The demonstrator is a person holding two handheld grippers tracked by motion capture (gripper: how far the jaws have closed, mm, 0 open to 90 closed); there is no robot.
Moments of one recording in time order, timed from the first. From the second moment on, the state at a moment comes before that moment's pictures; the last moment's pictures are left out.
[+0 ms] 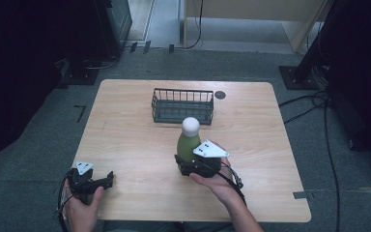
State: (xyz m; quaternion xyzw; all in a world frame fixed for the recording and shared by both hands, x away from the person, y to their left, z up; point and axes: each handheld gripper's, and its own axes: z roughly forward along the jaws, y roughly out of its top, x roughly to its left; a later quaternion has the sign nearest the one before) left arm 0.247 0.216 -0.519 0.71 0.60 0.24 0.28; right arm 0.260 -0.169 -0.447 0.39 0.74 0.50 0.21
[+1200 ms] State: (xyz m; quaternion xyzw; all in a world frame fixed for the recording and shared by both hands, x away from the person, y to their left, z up) left arm 0.247 0.215 -0.519 0.71 0.60 0.24 0.28; right arm 0.296 -0.177 -0.416 0.40 0.74 0.50 0.23
